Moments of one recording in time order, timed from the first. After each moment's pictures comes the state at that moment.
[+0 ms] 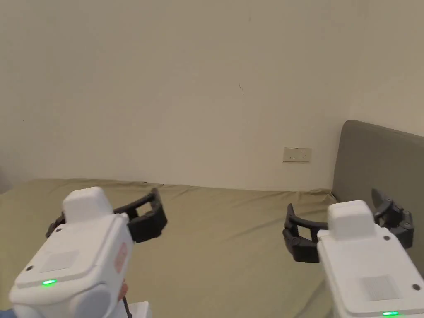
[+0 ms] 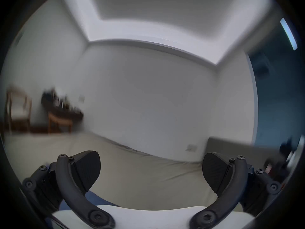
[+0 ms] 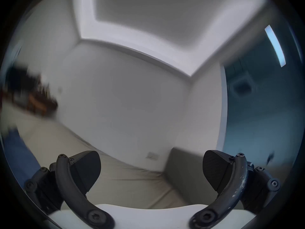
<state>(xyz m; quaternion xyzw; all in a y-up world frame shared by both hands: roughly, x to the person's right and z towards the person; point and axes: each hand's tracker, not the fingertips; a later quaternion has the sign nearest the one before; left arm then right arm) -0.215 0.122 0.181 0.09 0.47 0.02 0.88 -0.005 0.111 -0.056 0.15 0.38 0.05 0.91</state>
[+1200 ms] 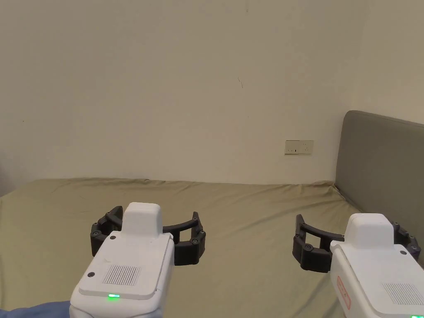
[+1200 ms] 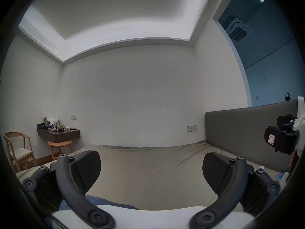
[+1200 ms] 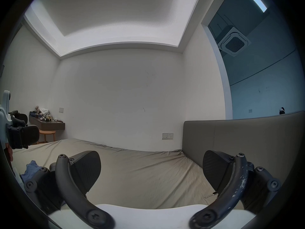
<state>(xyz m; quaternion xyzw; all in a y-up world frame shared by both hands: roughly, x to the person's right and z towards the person) -0.194 0.093 0.148 0.03 0.44 -0.05 0.90 0.002 0.086 -0.066 0.07 0.40 0.01 0.91</state>
